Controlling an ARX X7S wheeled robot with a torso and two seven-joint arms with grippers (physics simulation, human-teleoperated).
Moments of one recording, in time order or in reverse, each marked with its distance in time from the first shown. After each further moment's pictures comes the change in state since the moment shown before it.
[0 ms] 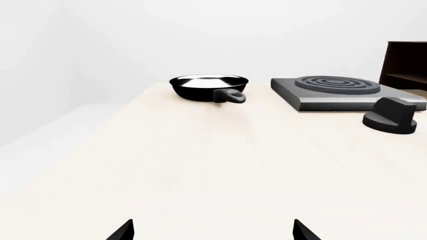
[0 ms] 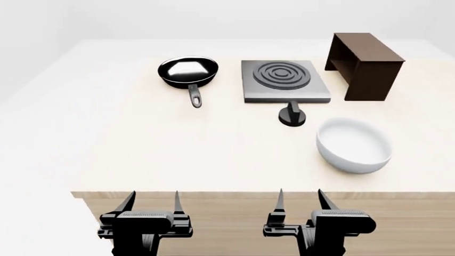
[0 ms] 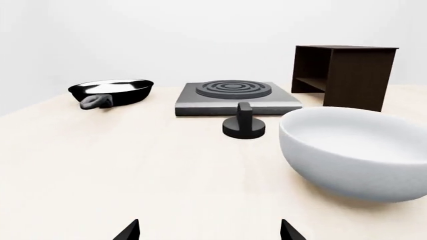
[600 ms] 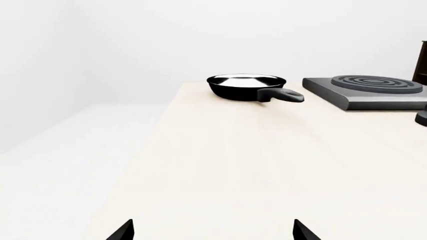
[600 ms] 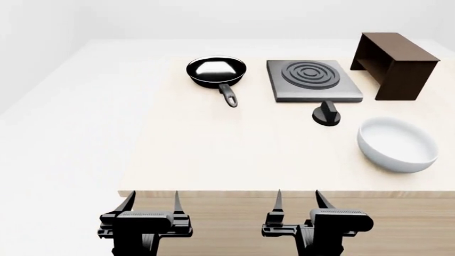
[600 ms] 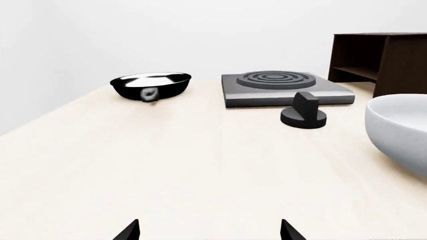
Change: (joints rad) left arm -0.006 -0.024 0.029 -0.007 -0.024 0.006 -0.028; right arm 0.012 0.017 -0.026 0.001 0.046 0.029 0.019
